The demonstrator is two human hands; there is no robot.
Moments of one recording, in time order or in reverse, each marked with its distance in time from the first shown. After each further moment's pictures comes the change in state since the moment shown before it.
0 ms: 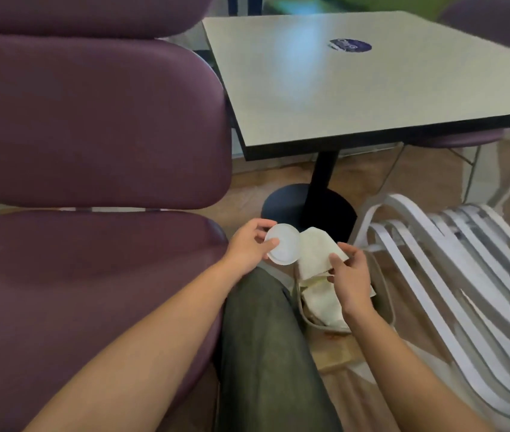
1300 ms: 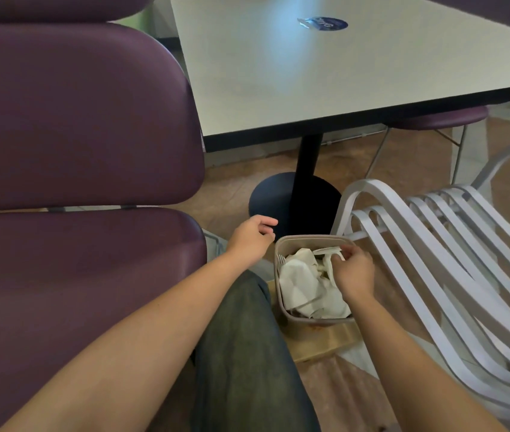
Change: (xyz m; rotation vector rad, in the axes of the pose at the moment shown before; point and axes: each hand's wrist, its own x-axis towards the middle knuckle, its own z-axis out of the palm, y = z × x) left_hand 0.024 0.001 0.056 0.268 -0.002 -0.032; right_hand 0.045 0.025 -0.046 -0.463 0.081 -0.037
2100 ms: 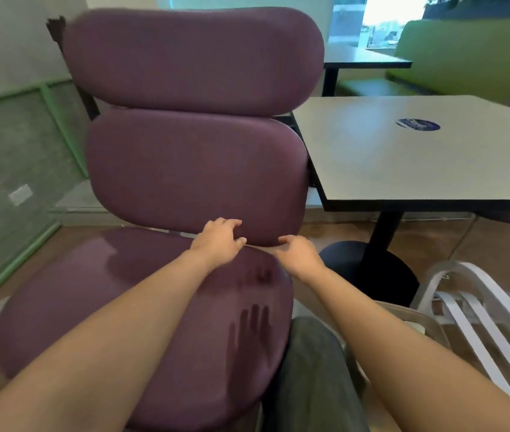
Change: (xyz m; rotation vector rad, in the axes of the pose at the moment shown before) left_hand -0.080 -0.027 -0.236 0.598 0.319 -0.062; right_hand -0.106 -0.224 0.102 -0.247 -0.557 -0.565
